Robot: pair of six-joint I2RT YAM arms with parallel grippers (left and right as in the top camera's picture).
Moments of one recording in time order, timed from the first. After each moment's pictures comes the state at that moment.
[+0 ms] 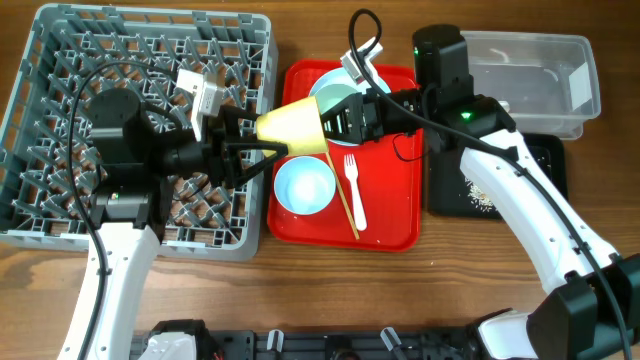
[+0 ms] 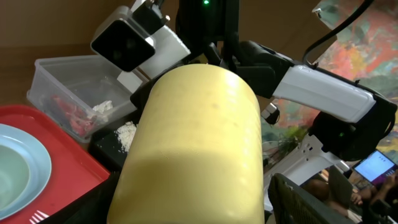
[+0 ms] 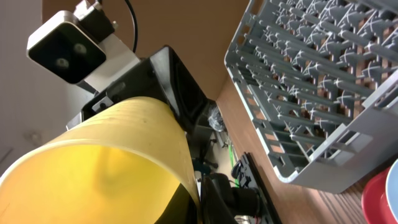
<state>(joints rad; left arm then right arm) 0.00 1.18 0.89 0.07 1.39 -0.43 0.36 1.59 1.31 -0.34 -1.27 0.63</state>
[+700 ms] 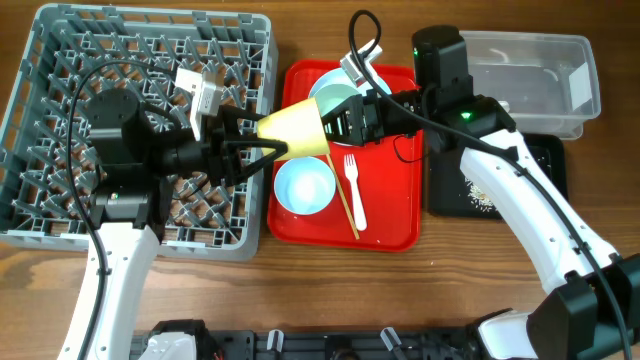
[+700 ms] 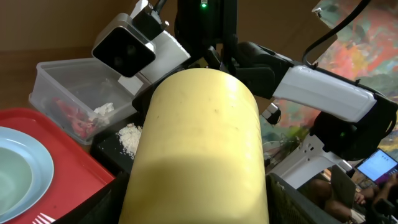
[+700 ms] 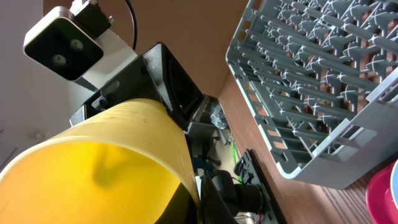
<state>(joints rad) 0.00 1.18 0.89 0.08 1.39 -0.43 0.36 1.59 1.31 -0.35 -1.28 0.63</state>
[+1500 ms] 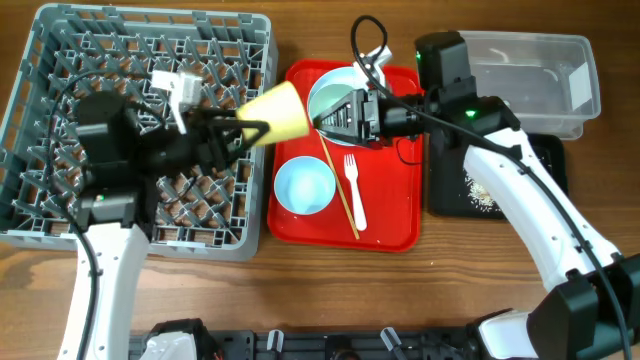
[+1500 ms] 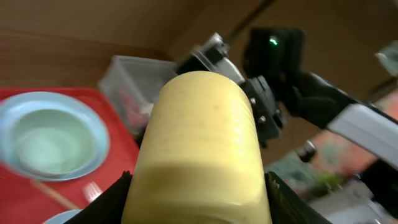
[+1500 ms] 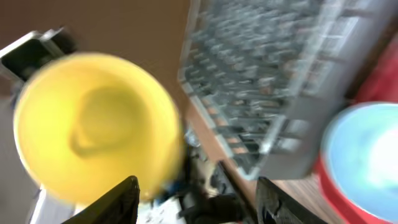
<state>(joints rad) 0.09 1.18 0.89 -0.10 1.22 -0.41 0.33 1.59 1.31 -0.52 -1.04 0.63</state>
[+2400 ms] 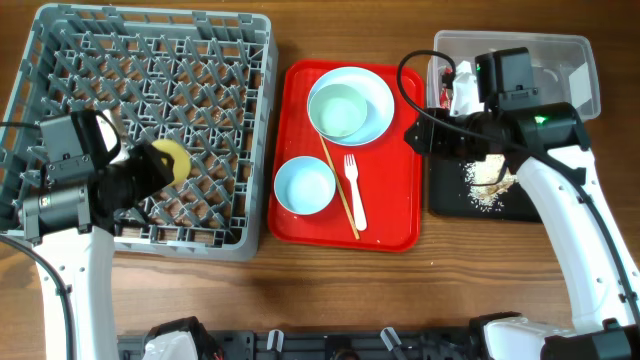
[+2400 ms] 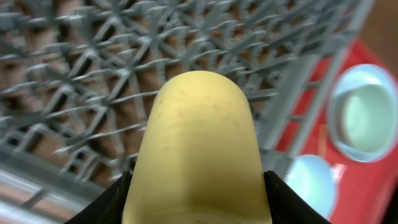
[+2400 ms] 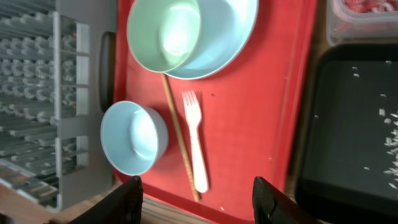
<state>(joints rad) 0.24 1.17 1.13 -1.03 0.13 -0.32 0.16 1.45 1.34 -1.03 -0.34 0.29</state>
